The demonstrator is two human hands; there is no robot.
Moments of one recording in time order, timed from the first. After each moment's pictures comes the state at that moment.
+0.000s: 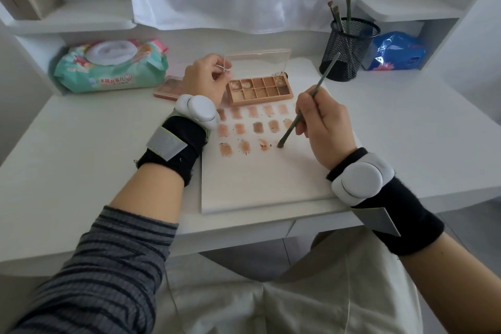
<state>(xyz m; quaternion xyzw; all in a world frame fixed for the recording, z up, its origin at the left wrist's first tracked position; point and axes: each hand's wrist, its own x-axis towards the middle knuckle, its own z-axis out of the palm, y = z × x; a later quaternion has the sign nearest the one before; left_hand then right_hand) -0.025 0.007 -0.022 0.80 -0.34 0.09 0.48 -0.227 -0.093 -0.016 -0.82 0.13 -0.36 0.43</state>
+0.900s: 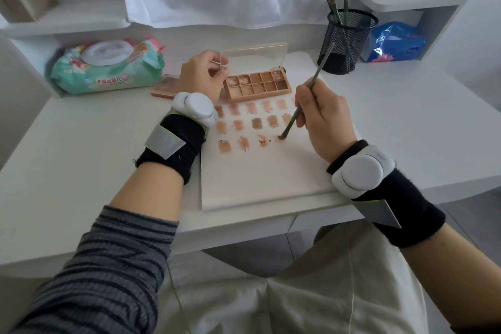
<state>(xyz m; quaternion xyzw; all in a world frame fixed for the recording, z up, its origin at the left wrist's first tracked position) -0.022 0.005 -0.026 0.80 -0.35 0.10 0.48 -0.227 -0.094 -0.016 -0.83 0.14 -0.36 0.41</state>
